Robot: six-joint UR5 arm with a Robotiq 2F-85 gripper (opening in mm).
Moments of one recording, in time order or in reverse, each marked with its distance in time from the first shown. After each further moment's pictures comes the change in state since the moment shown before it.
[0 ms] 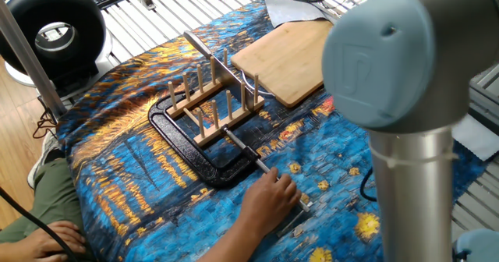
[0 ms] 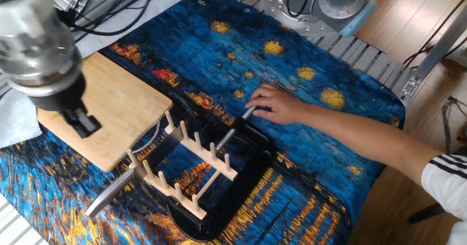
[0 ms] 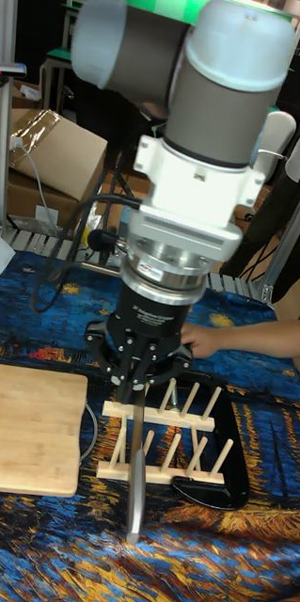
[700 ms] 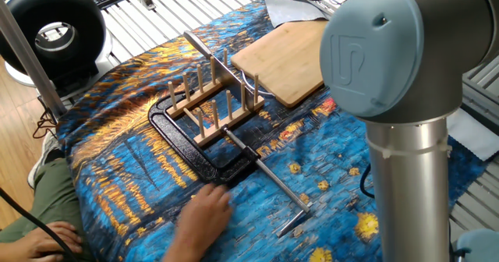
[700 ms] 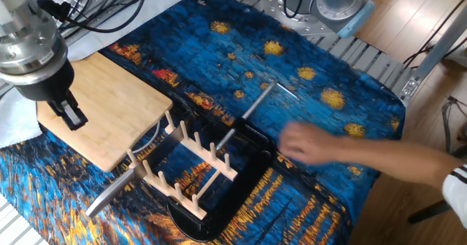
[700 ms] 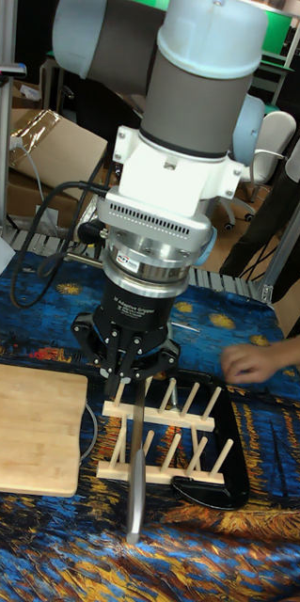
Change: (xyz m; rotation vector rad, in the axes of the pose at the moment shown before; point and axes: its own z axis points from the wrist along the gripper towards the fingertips) arm 0.007 -0.009 -0.001 -0.011 0.020 0.075
